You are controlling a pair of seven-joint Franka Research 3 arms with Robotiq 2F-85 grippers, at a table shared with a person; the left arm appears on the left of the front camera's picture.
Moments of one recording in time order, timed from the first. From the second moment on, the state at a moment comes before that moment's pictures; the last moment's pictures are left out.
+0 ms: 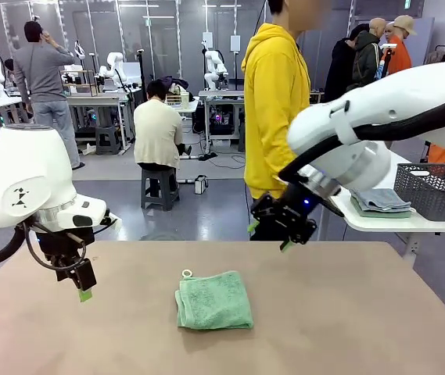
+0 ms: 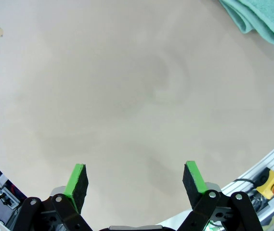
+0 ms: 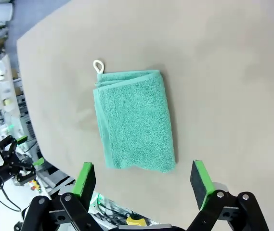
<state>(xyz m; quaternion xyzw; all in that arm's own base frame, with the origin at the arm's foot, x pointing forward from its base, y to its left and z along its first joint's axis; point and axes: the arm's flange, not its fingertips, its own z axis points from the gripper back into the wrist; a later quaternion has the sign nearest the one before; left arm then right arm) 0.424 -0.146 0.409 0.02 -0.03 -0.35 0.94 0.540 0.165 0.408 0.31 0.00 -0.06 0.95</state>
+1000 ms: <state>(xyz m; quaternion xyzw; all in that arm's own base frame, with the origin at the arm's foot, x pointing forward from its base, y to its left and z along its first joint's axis) 0.424 -0.146 0.409 0.02 -0.03 -0.35 0.94 0.499 0.176 0.295 0.43 0.01 -0.04 0.90</state>
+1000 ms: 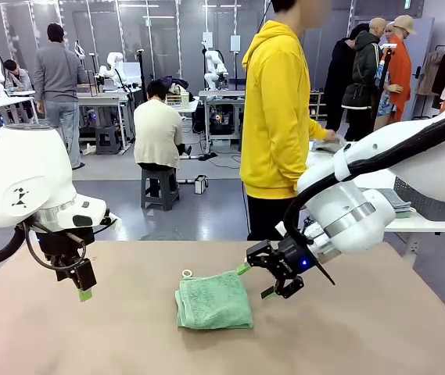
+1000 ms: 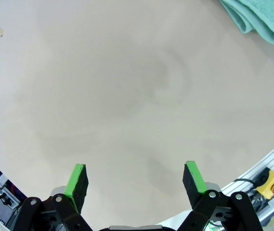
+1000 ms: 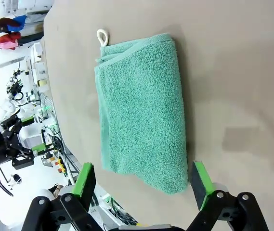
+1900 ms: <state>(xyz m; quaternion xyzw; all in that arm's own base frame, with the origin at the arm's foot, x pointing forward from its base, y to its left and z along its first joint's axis) 0.424 -0.146 0.409 0.02 -0.03 -0.35 0.94 0.509 0.180 0.276 0.45 0.00 -0.02 0.89</state>
